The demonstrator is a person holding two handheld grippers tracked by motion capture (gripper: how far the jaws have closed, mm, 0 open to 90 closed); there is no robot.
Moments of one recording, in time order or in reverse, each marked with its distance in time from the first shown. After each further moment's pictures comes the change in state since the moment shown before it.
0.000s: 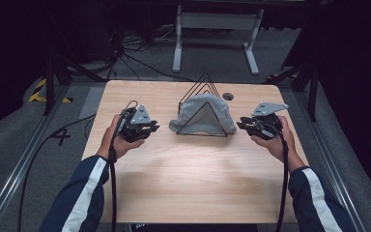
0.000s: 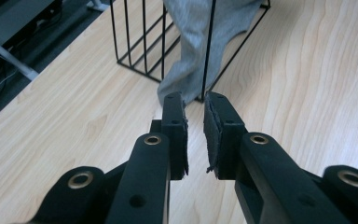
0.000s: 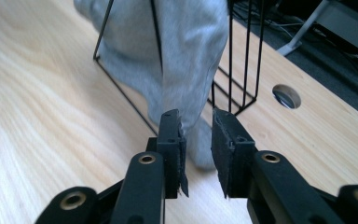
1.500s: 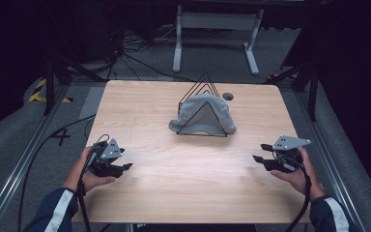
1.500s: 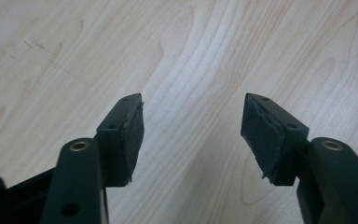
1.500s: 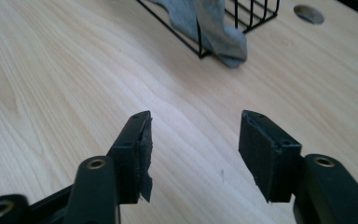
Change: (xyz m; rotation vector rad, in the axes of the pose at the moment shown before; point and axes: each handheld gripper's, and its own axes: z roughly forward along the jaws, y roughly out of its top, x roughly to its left) left arm -0.035 -0.106 -0.040 0.164 -0.016 -0.063; right arm 0.019 -0.103 -0.037 0.040 0.037 0.052
